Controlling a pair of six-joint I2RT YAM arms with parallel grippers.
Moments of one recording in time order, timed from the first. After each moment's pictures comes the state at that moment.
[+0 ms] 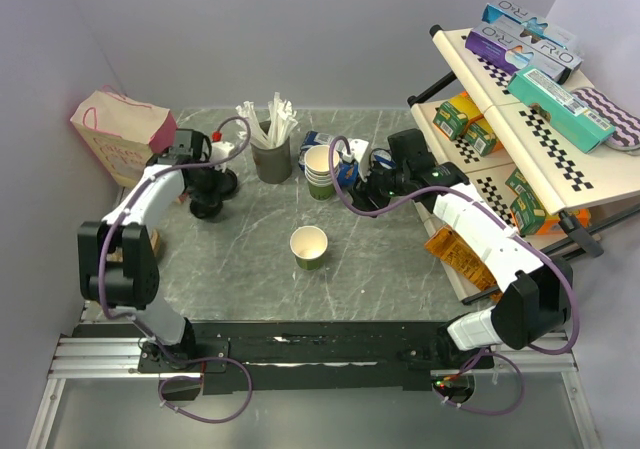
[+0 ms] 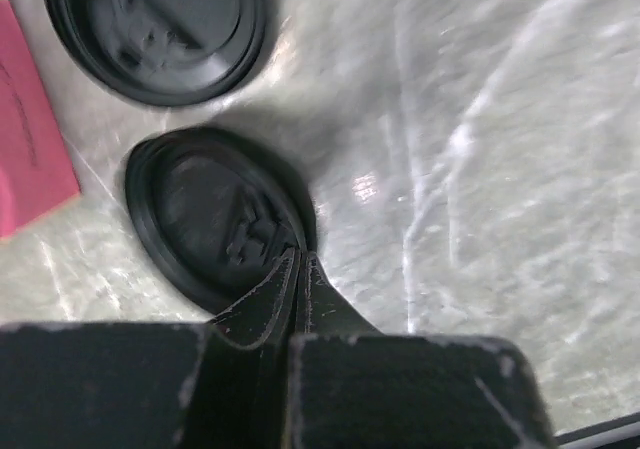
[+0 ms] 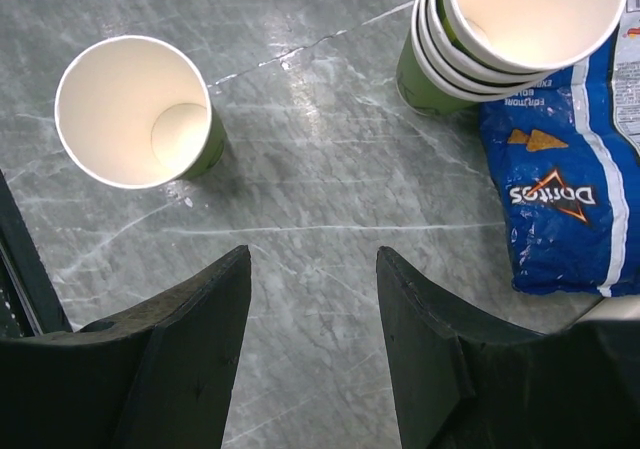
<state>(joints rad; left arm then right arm) -0.06 1.64 1.25 -0.69 0.18 0.31 0.43 1.40 1.26 -0.66 -0.50 -0.54</state>
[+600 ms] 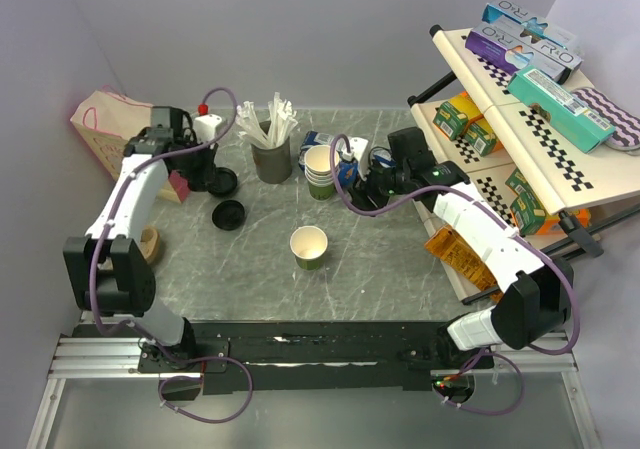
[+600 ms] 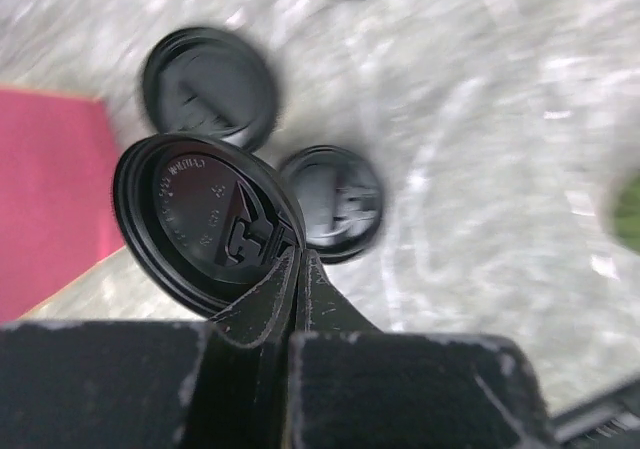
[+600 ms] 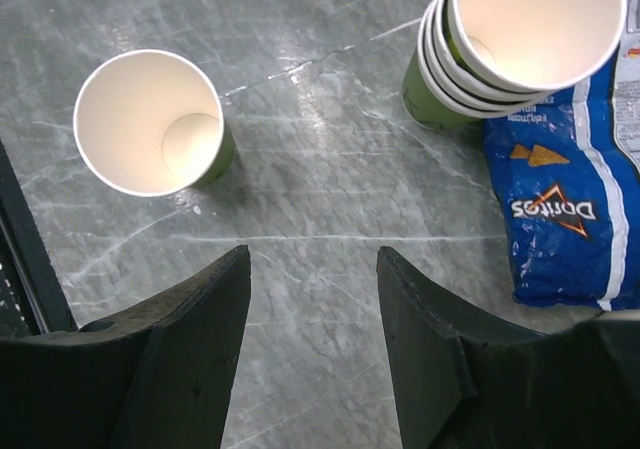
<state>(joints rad) -0.04 1.58 1.43 -0.78 0.28 0.35 0.44 1.40 1.28 -0.66 -0.52 -0.54</state>
